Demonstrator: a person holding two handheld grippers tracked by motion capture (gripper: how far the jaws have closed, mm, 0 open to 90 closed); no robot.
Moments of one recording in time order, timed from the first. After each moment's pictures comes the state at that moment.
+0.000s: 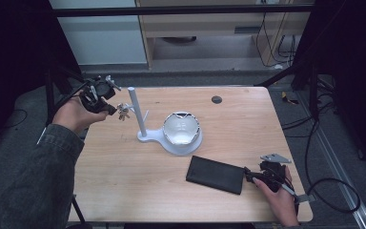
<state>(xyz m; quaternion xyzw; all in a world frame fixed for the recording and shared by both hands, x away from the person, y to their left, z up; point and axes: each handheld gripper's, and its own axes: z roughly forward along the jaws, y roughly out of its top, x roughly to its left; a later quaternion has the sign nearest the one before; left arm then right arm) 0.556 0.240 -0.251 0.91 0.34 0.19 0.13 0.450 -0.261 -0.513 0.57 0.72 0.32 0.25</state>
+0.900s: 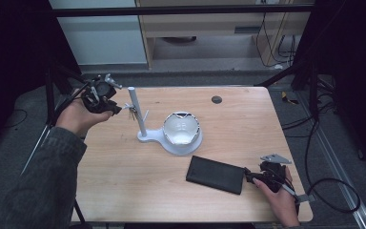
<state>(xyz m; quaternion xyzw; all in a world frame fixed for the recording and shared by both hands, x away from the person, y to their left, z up) 0.545 0.241 -0.261 0.89 0.34 0.24 0.19 0.448 -0.261 -0.513 0.56 0.72 0.32 0.25</state>
